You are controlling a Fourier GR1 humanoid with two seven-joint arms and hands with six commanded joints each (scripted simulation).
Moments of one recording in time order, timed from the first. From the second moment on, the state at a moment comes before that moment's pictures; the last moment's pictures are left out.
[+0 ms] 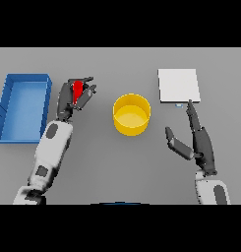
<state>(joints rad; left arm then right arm) -0.63 -0.01 0.12 -0.74 -0.19 0.22 -0.37 0.10 -0.06 0.10 -1.69 0.22 -0.04 -0.15</state>
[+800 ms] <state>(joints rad) -0.67 0.17 -0.29 -1.03 -0.58 0.10 -0.04 0.12 -0.07 0.12 -1.70 0.27 -0.06 -0.14</state>
